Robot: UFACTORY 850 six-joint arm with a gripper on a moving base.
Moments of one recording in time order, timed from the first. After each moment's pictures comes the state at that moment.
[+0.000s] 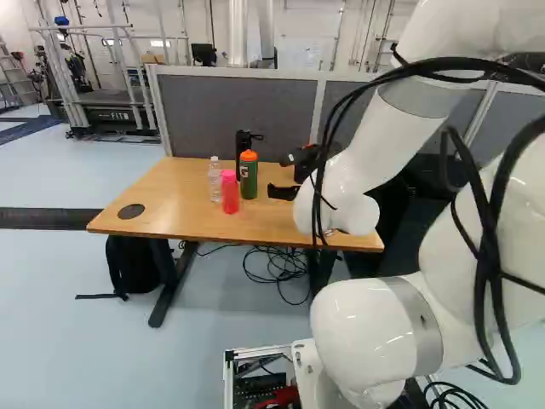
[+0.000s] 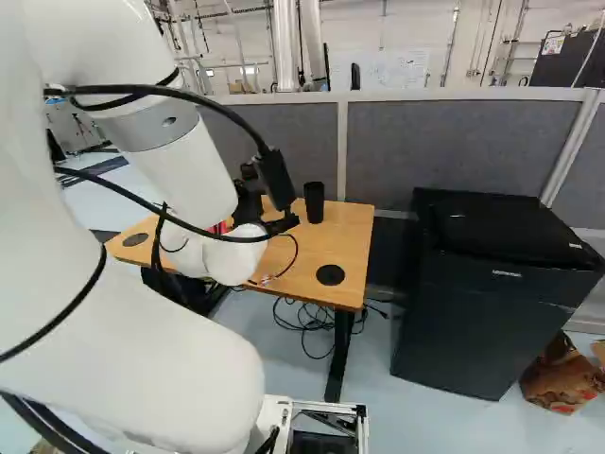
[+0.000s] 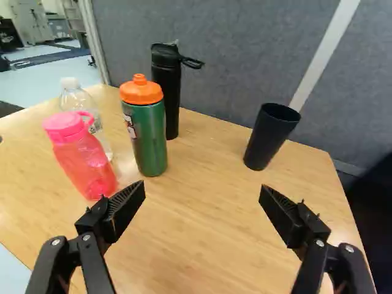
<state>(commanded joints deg) -2.2 8.8 -11.3 -17.6 50.0 0.0</state>
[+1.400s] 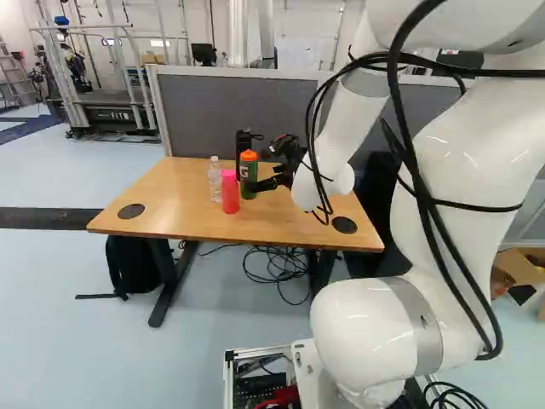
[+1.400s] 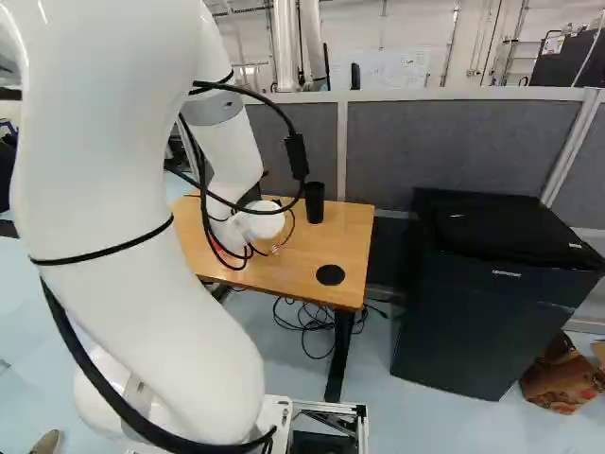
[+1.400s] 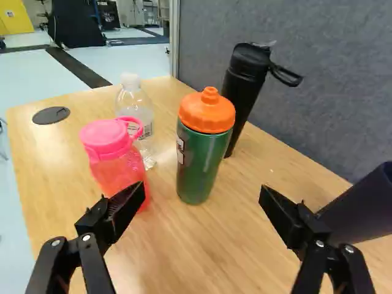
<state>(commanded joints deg) -1.9 -7.8 -28.1 -44.1 49.4 11.9</state>
